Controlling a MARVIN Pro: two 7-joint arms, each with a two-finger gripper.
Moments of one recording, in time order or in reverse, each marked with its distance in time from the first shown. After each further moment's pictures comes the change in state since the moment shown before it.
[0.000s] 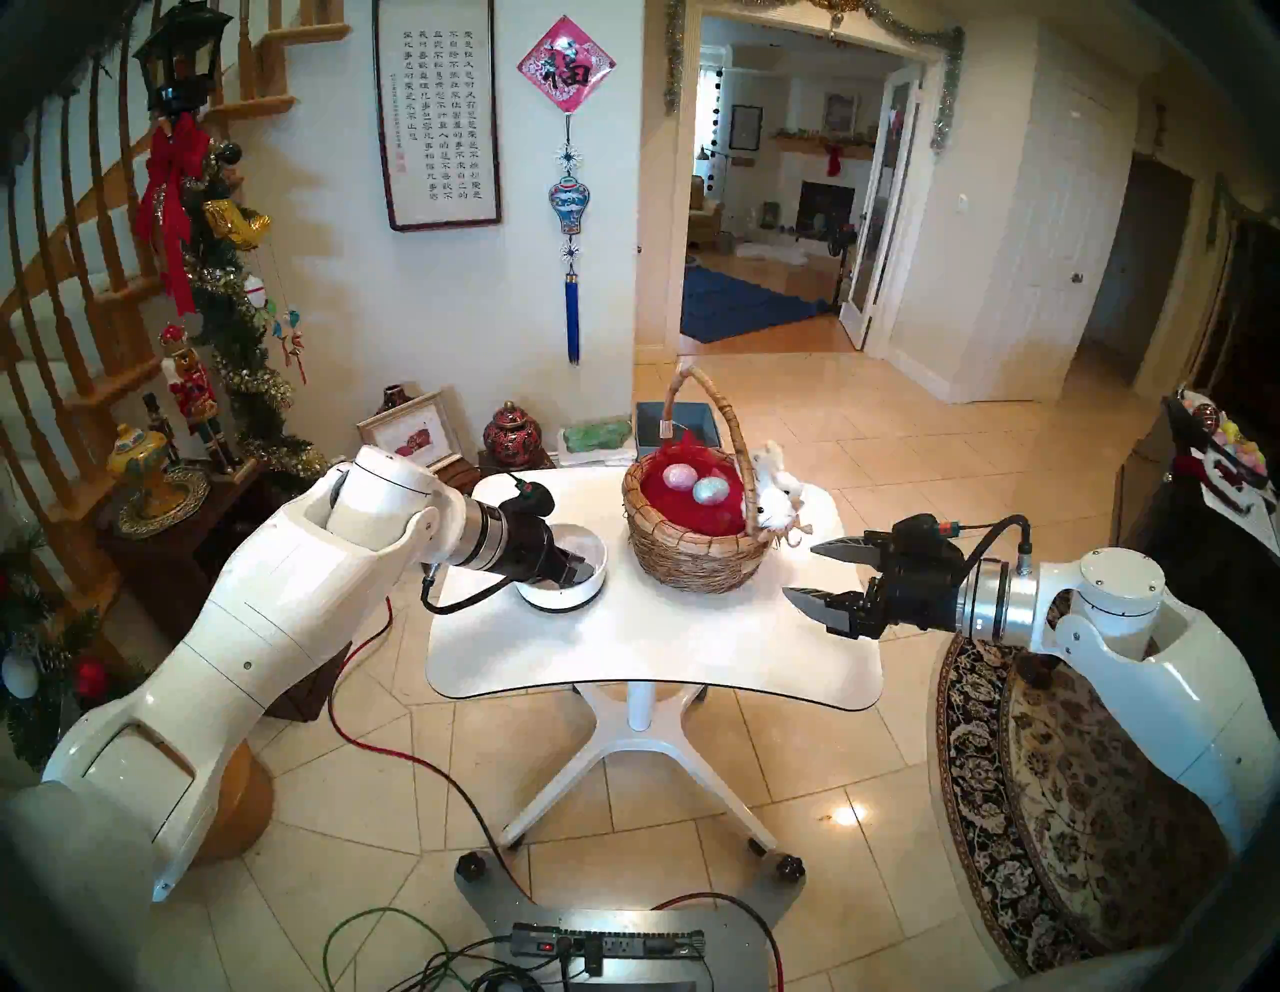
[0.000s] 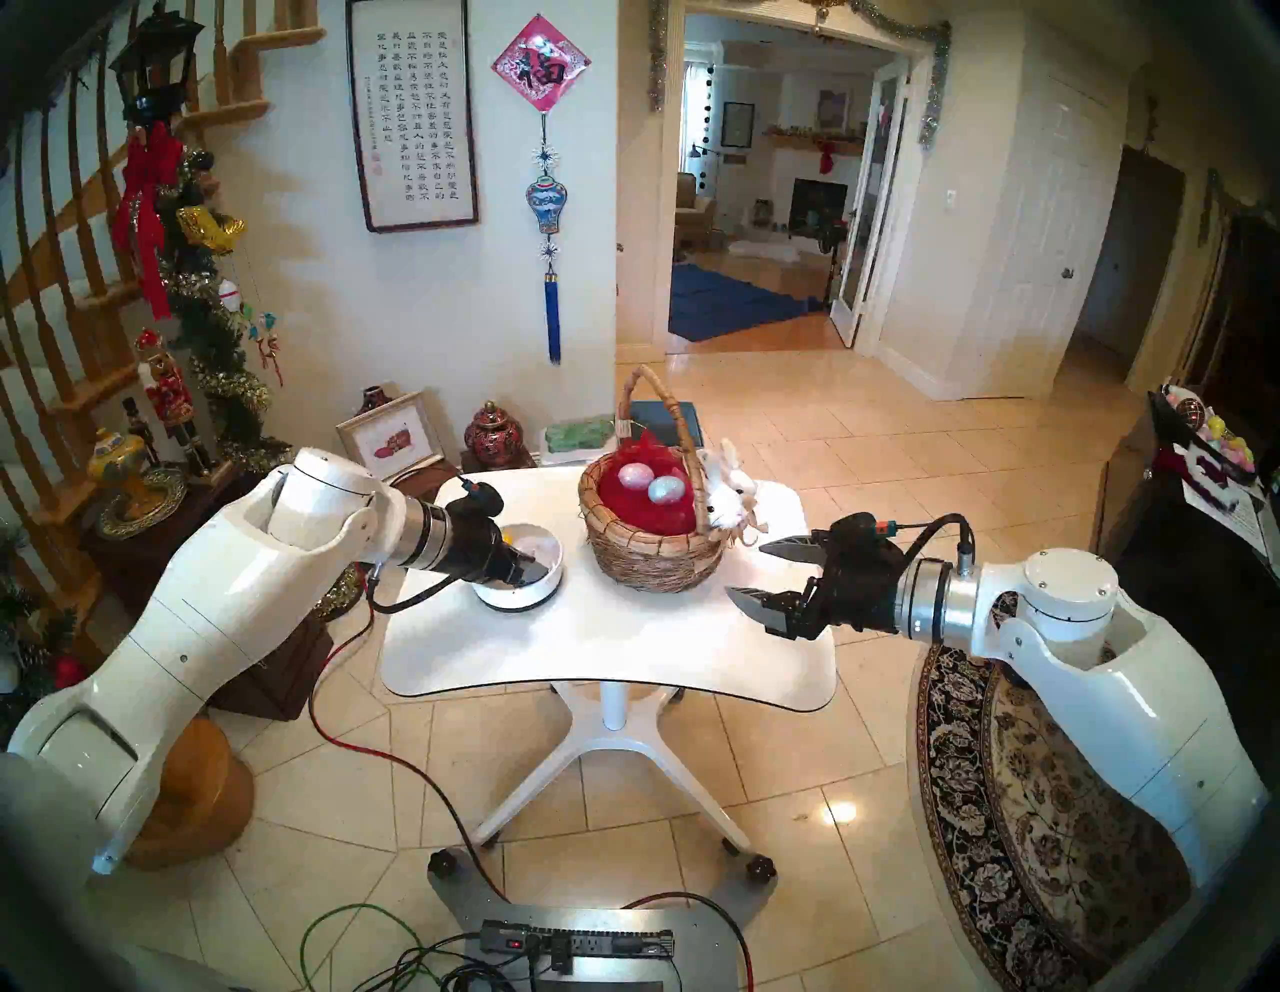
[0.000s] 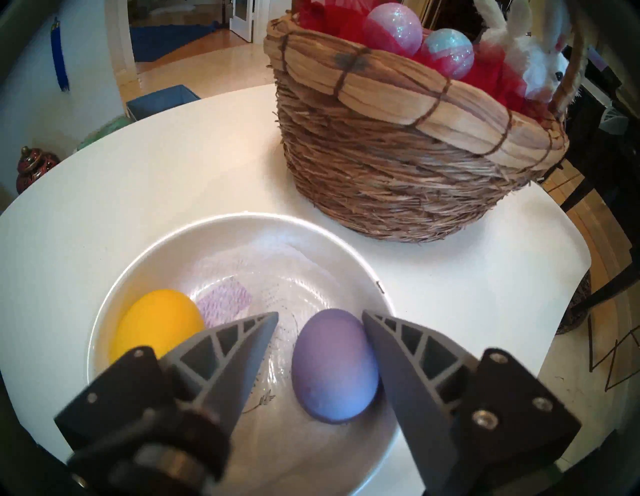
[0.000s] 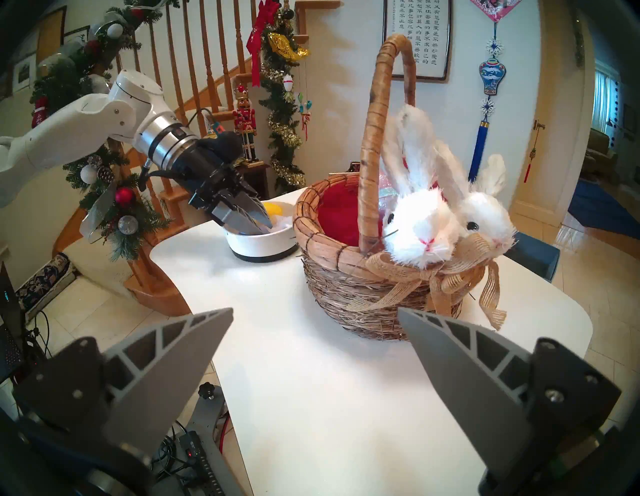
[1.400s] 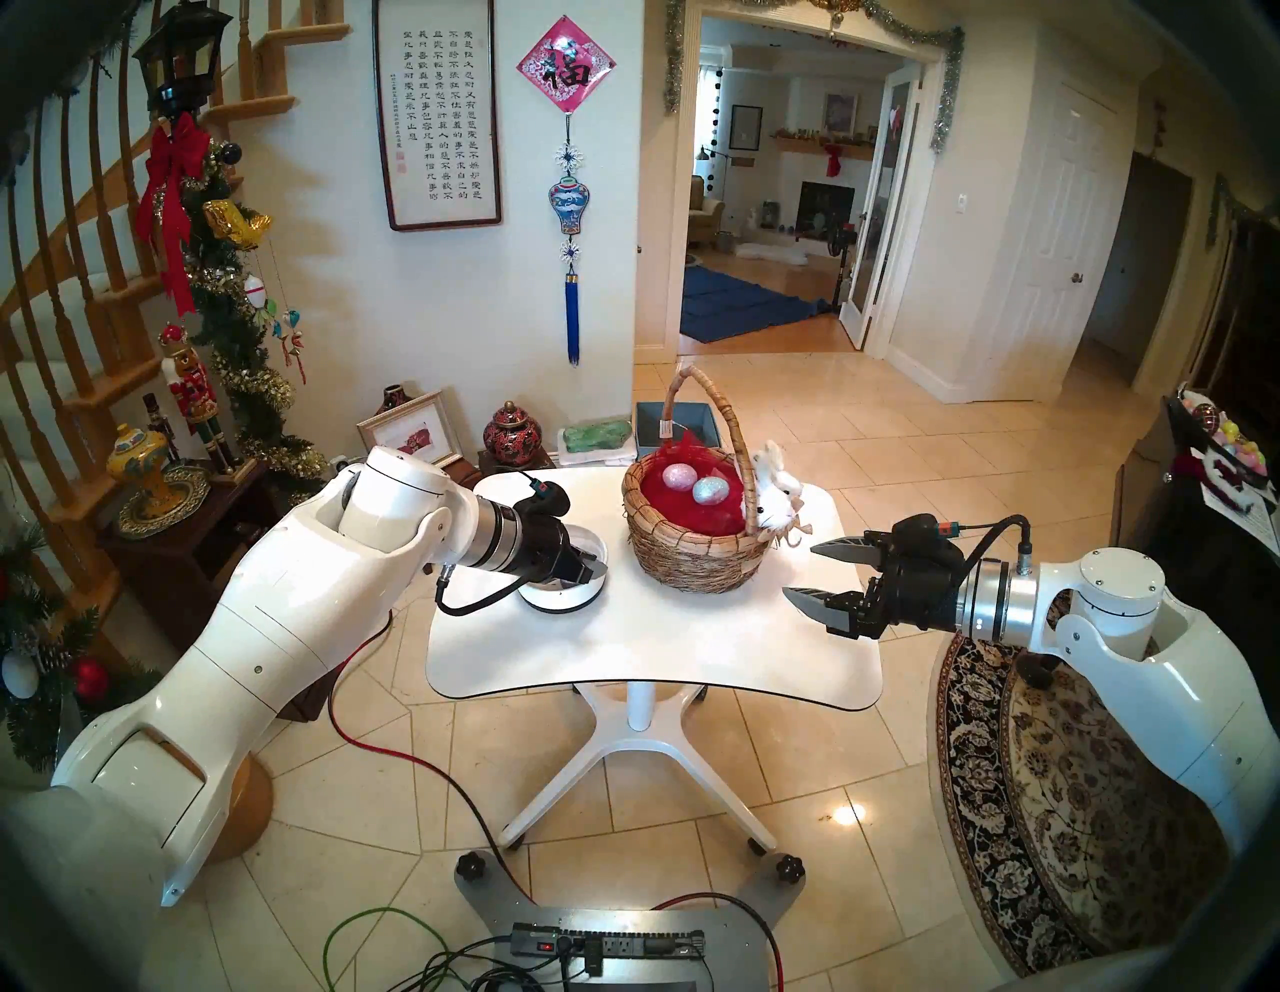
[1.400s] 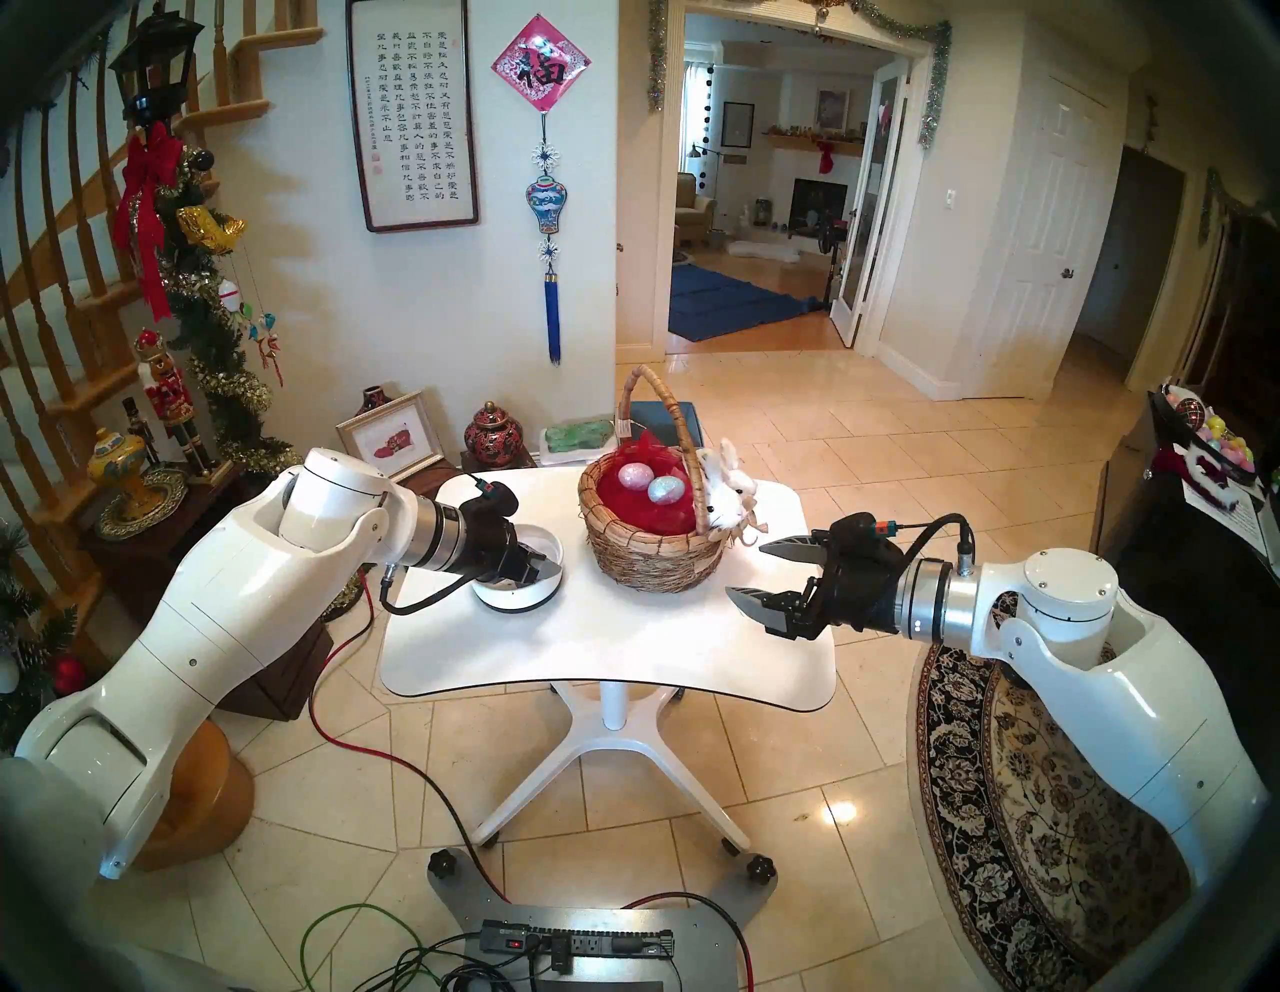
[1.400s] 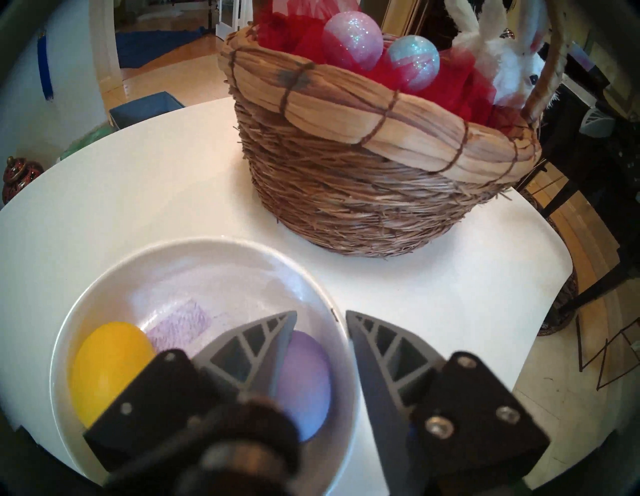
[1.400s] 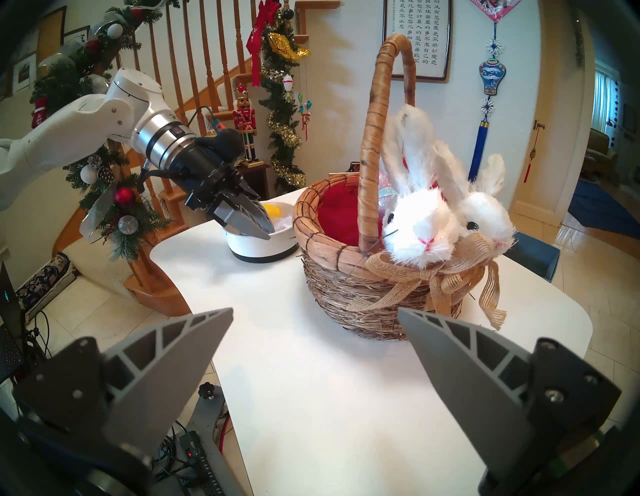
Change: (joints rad) left arm 0.007 -0.030 -0.004 -0.021 0.000 0.004 -0.014; right arm 0.000 0.000 0.000 0.000 0.000 0.000 0.000
